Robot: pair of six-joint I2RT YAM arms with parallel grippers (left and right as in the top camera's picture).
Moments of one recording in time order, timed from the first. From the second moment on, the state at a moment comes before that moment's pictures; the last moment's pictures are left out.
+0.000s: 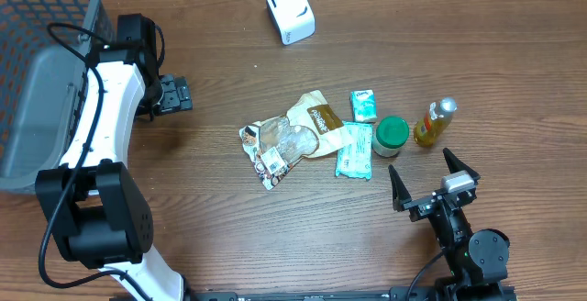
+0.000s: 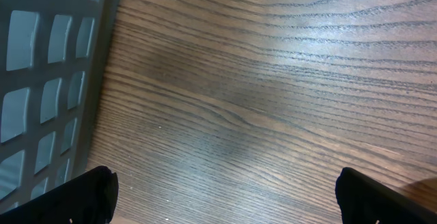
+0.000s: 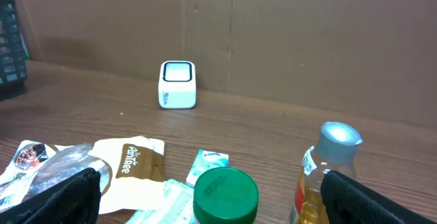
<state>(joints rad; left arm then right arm) 0.08 1.89 1.56 -1.07 -0.16 -0.21 0.14 0.01 0.02 -0.02 -0.15 -0.06</state>
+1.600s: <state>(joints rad) 0.08 1.78 1.56 -1.07 -0.16 -0.21 0.14 0.01 0.02 -0.02 -0.15 -0.06</state>
